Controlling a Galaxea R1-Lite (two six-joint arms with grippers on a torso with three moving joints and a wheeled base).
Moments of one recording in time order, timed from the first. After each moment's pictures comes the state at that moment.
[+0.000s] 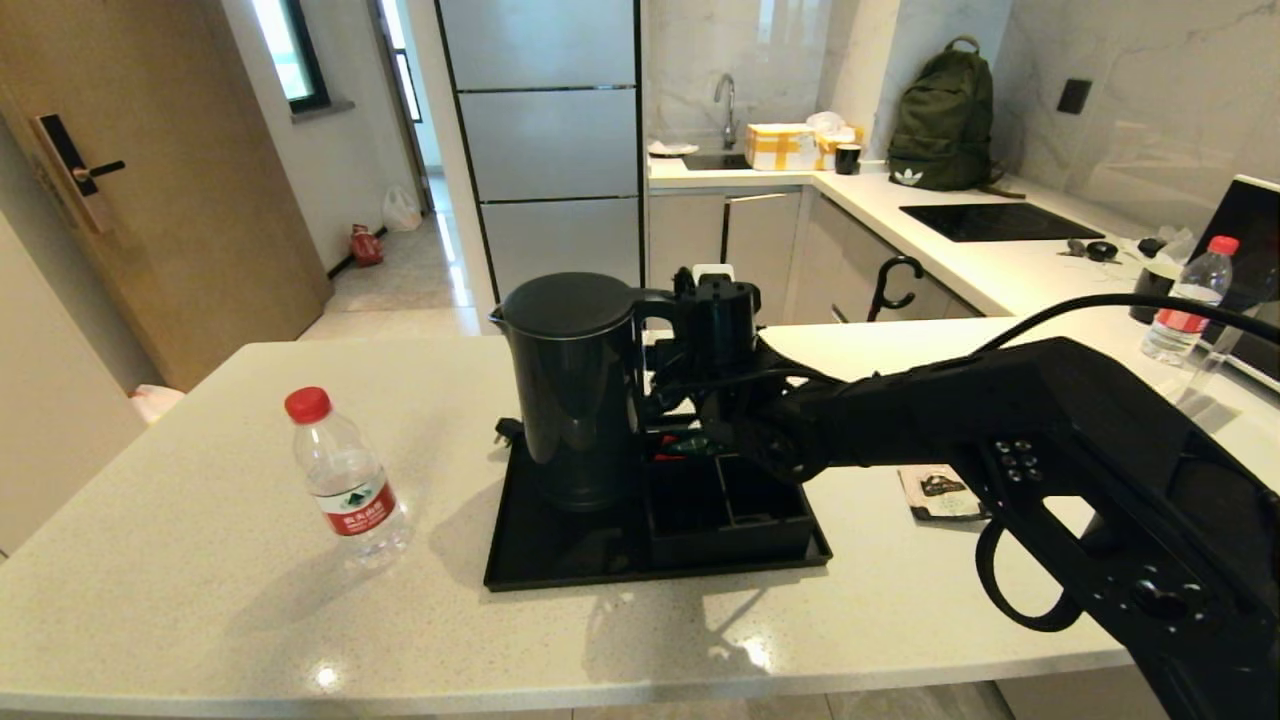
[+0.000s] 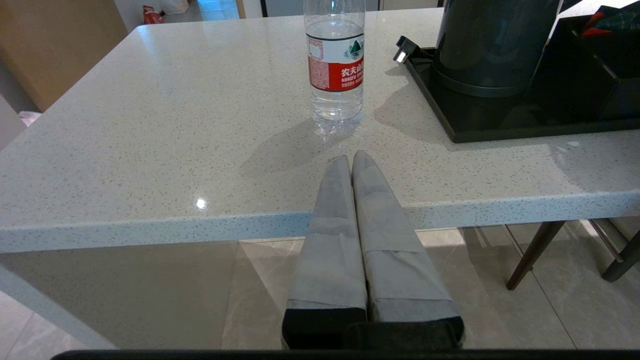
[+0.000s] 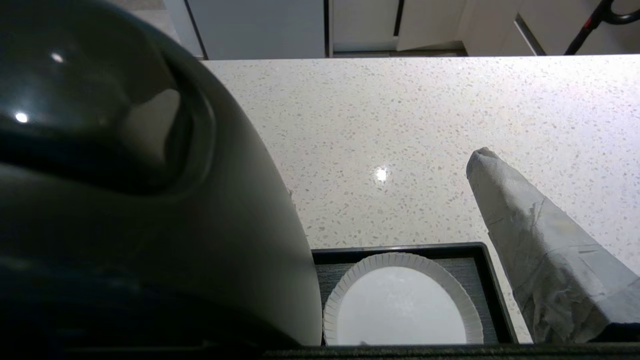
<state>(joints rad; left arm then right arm) 0.00 0.00 0.00 0.00 -0.01 0.04 0.65 2.44 -1.81 -0.44 -0.59 0.10</state>
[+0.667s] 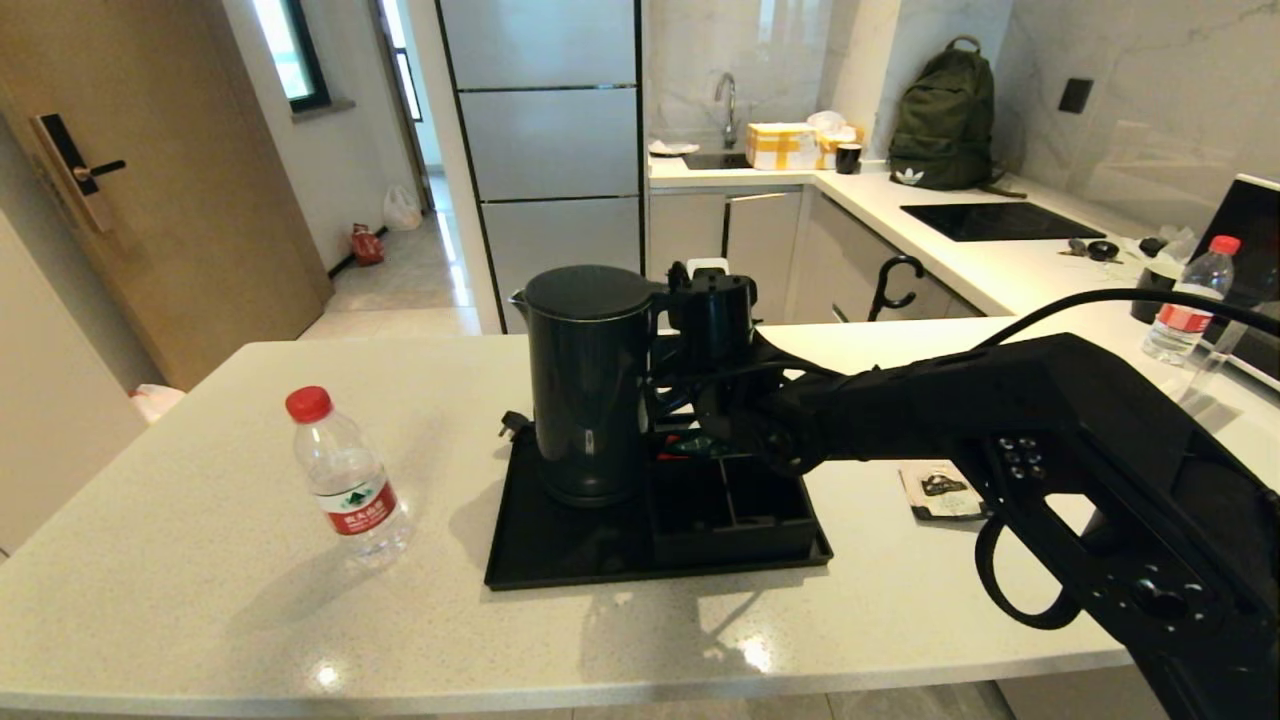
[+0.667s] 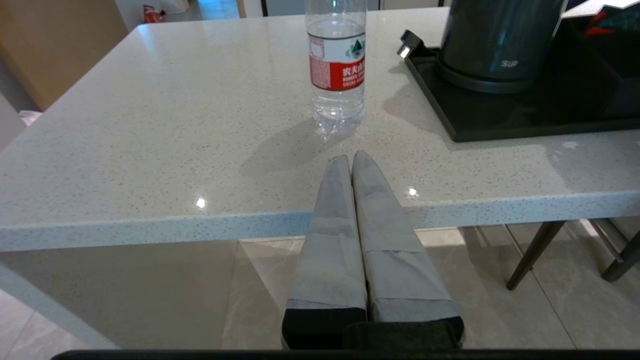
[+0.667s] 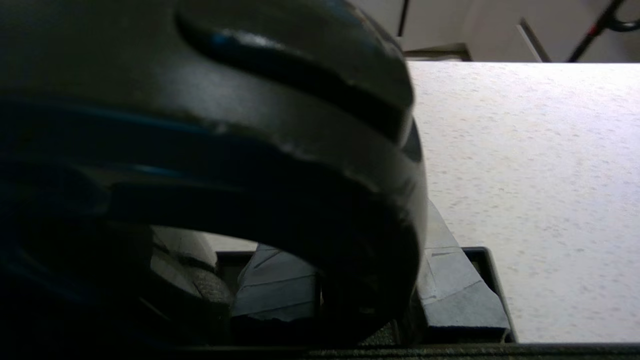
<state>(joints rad) 0.00 0.00 0.00 0.00 -0.01 0.04 0.65 2.43 -1.84 -0.40 -0.61 0.09</state>
